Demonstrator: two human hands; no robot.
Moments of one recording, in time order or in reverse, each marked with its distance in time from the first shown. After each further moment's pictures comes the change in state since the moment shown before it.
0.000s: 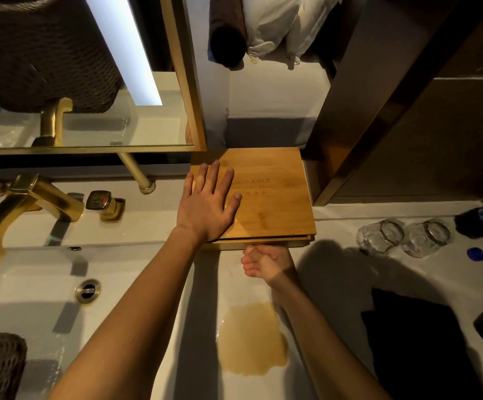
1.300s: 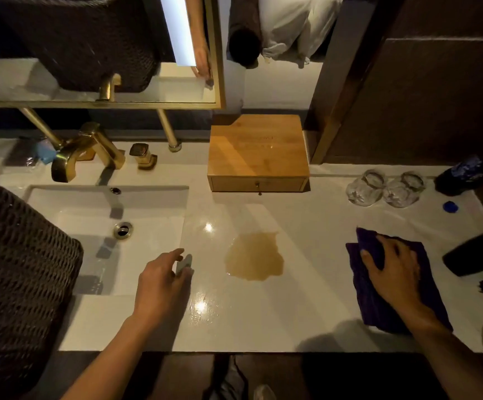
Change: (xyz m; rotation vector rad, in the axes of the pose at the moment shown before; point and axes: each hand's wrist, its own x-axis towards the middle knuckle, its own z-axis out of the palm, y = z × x) left_hand -0.327 -0.015 -0.001 -0.449 0.053 -0.406; right_hand -0.100 0.120 -0.246 -1.117 0.574 -0.369
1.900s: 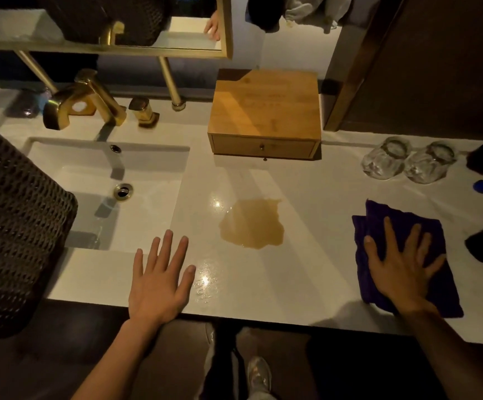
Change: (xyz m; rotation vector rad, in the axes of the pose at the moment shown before) left_hand -0.071 -0.033 0.060 0.504 -0.110 0.018; right_hand -0.021 0.018 0.027 -0.200 -0.119 0.042
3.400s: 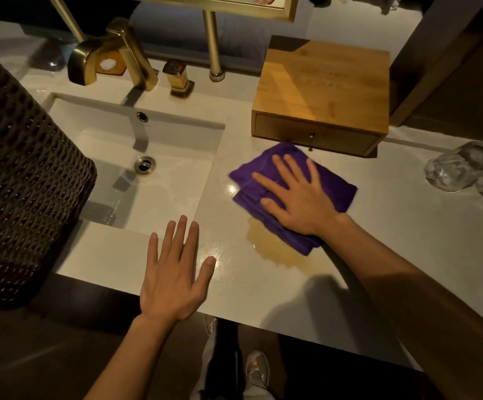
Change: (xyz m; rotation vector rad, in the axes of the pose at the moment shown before) left_hand 0.003 -0.008 0.005 -0.063 0.028 -0.037; right_hand 0.030 -0.259 0.007 -0.204 -0.065 -1.088
